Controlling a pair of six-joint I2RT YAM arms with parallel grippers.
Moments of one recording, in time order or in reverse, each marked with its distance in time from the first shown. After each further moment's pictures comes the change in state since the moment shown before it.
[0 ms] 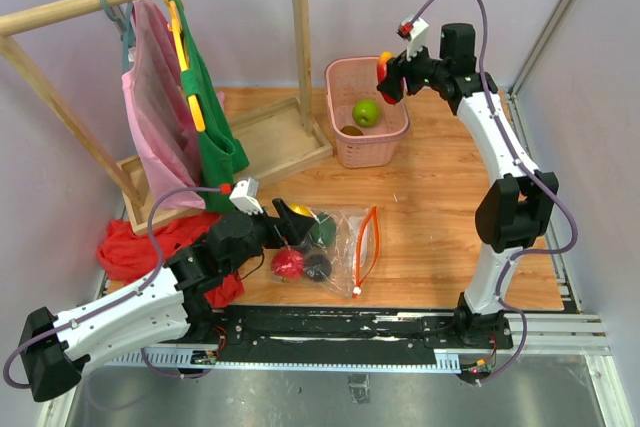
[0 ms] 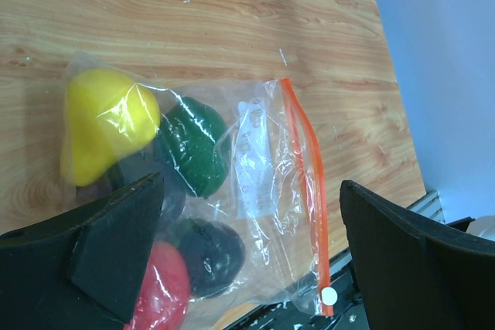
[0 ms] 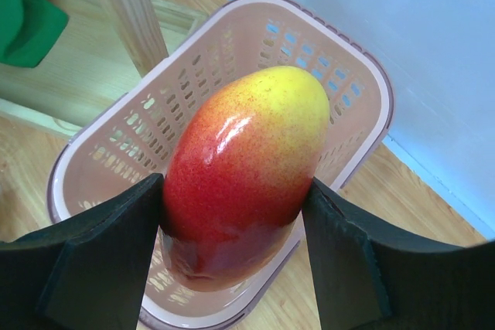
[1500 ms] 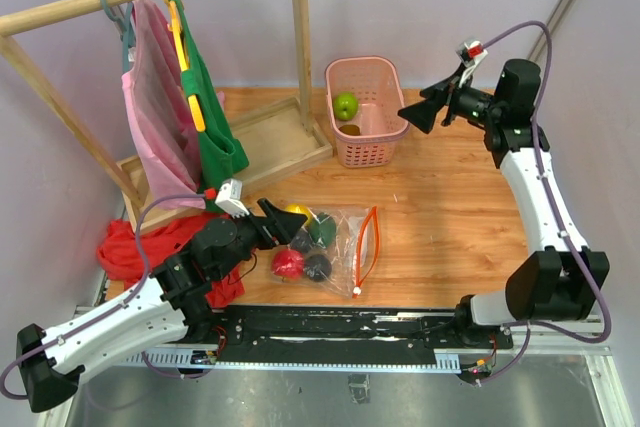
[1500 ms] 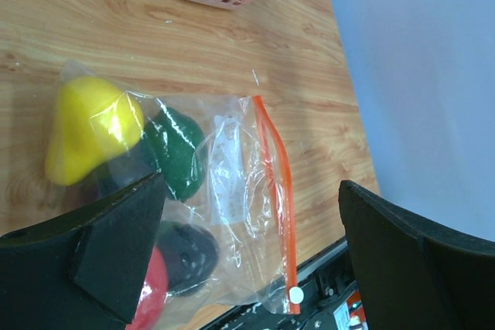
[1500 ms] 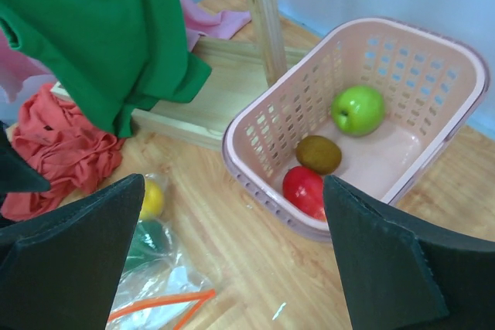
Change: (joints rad) left arm 0.000 -0.139 -0.019 -0.029 -0.025 -0.073; right arm -0.154 -0.462 -0.519 0.290 -0.334 0.359
